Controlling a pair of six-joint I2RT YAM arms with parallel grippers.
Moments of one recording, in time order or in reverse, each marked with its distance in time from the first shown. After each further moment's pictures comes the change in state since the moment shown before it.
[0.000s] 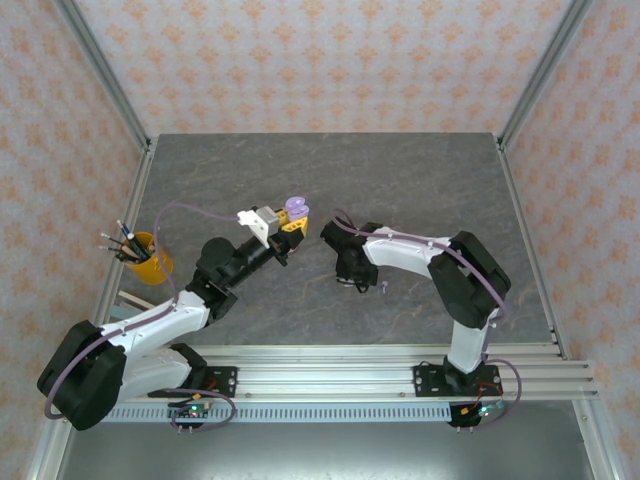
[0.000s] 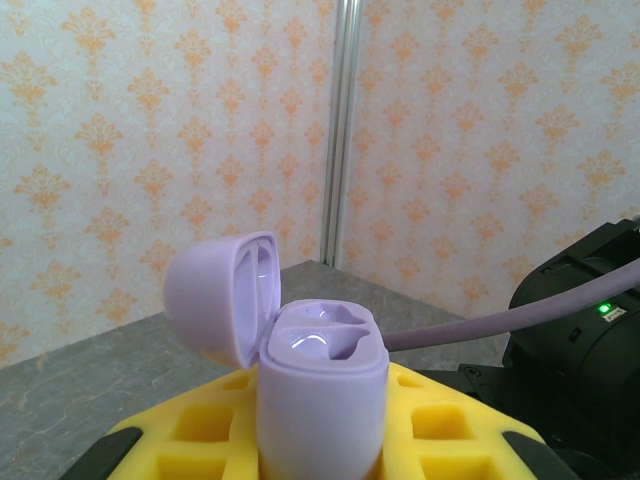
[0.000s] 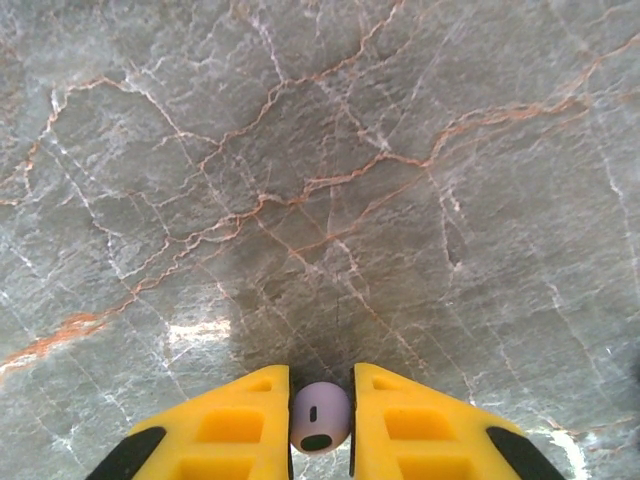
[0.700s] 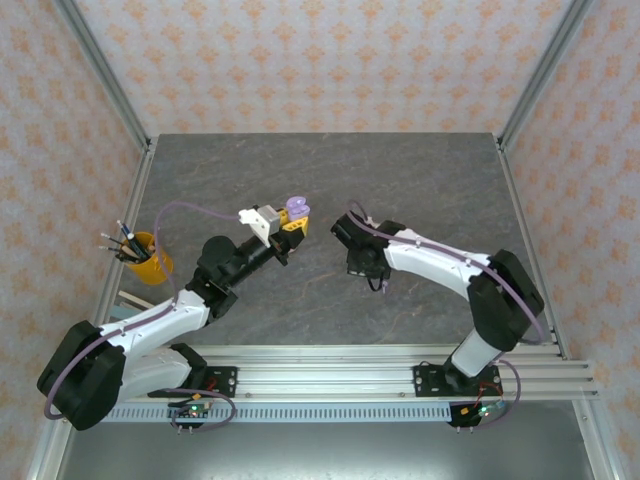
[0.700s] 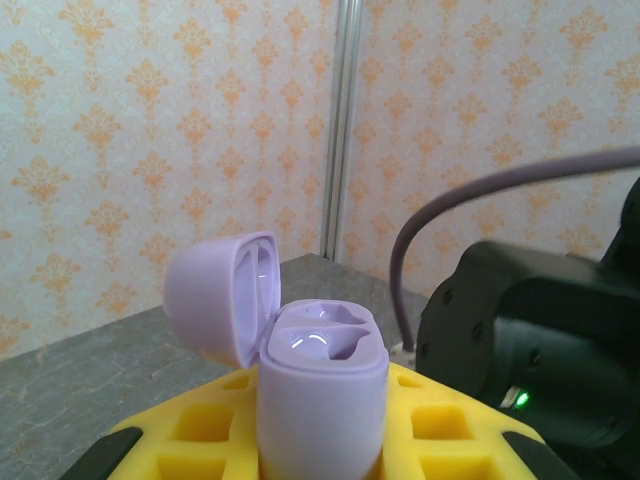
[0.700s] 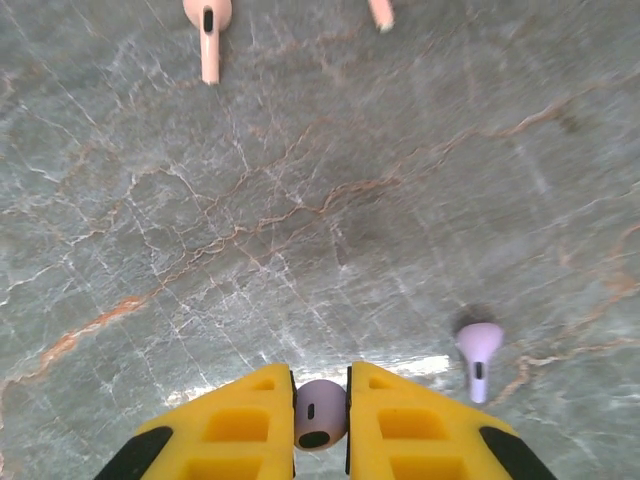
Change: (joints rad) left arm 0.000 0.000 0.015 -0.038 0.002 0.000; right arm -0.004 -0.233 -0.035 -0.069 0.154 -0.027
